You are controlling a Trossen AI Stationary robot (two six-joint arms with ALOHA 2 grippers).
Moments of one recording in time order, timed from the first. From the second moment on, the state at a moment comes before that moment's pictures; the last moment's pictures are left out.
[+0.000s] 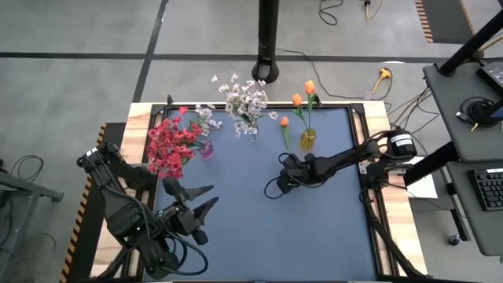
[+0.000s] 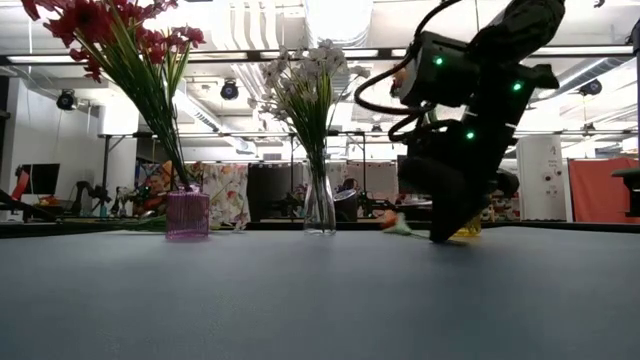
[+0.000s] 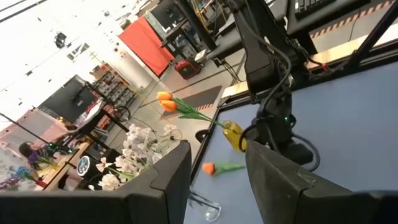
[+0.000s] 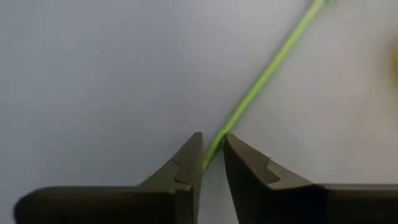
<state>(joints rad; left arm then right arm) -0.85 1.63 1.79 -1.21 -1.36 -0.43 0.09 1.73 0.84 -0.42 0.38 0.88</state>
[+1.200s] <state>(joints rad) -0.84 1.63 1.80 -1.20 -1.29 -0.48 0.25 1.47 0.84 -0.63 0.21 0.81</state>
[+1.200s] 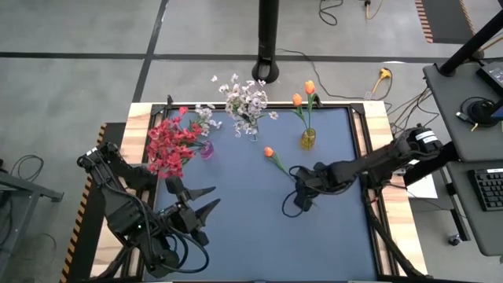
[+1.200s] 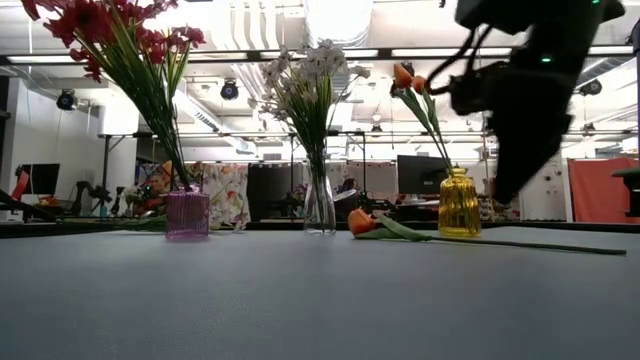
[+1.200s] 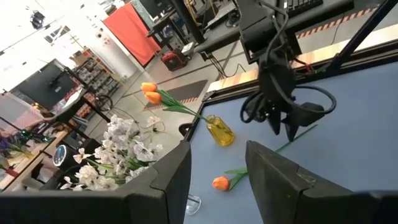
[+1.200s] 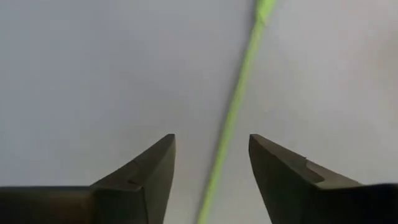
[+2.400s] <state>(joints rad) -0.83 1.63 1.80 -1.20 -1.30 -0.48 0.01 1.72 0.83 -0.25 0.29 0.61</state>
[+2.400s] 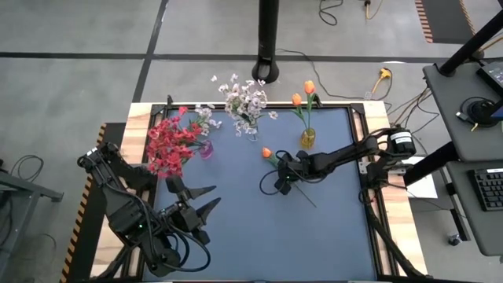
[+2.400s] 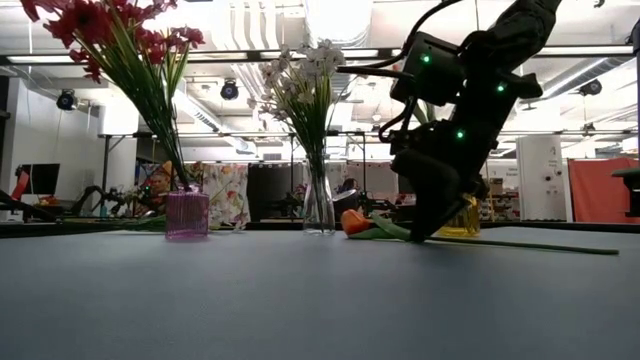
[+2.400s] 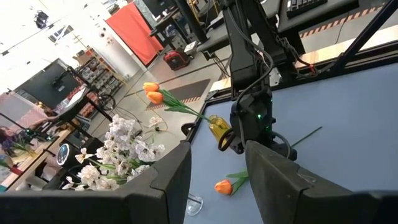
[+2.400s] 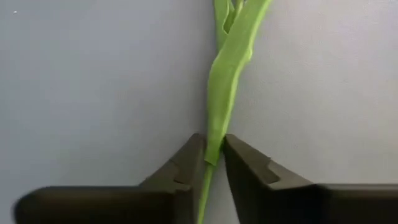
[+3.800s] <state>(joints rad) -0.82 1.64 1.80 -1.20 -1.30 -0.47 0.08 1.10 0.40 1.00 0.63 -0.13</state>
